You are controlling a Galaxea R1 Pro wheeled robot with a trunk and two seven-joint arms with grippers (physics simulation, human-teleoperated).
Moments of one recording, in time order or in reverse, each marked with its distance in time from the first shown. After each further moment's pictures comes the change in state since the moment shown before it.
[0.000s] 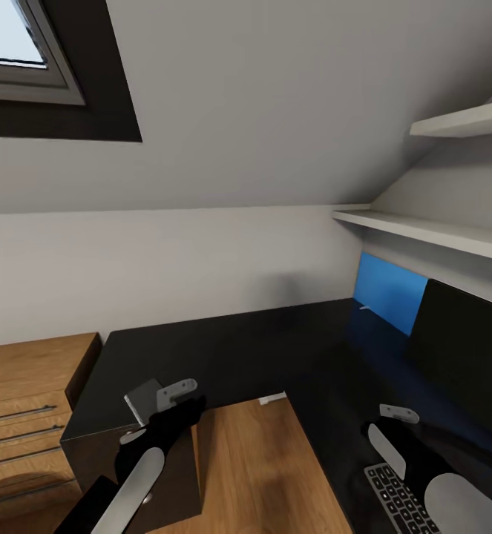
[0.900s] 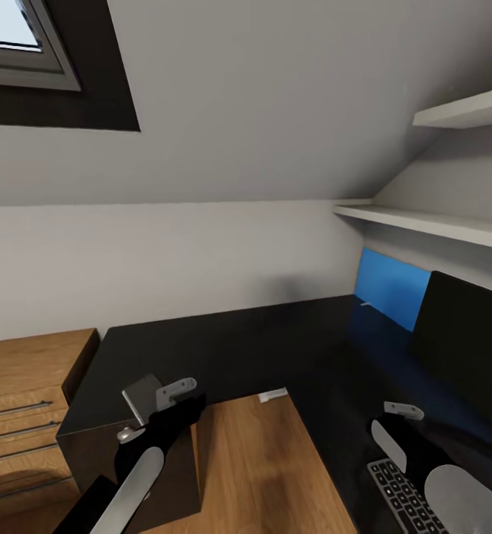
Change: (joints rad) left arm 0.000 0.001 0.001 -0.008 0.000 -0.001 0.002; right arm -0.039 -0.006 -0.002 0.063 0.034 -0.002 0.001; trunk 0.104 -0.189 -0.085
